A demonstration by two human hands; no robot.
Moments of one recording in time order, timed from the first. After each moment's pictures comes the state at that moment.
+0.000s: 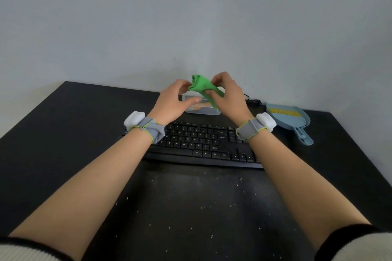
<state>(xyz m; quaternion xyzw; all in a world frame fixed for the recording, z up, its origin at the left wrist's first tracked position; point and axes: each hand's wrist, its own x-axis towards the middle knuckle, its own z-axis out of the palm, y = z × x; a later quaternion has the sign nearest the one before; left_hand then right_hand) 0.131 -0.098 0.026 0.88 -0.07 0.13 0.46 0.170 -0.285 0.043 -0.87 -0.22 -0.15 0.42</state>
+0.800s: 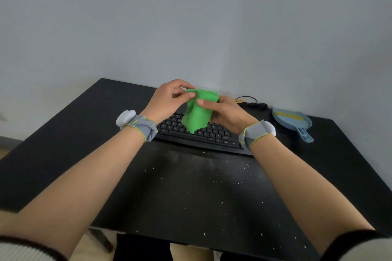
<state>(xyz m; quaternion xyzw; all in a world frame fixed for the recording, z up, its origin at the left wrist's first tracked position) 0.032 -0.059 0.050 0.82 -0.09 0.17 0.54 0.066 -0.255 0.063 -0.66 -0.16 0.25 0.69</state>
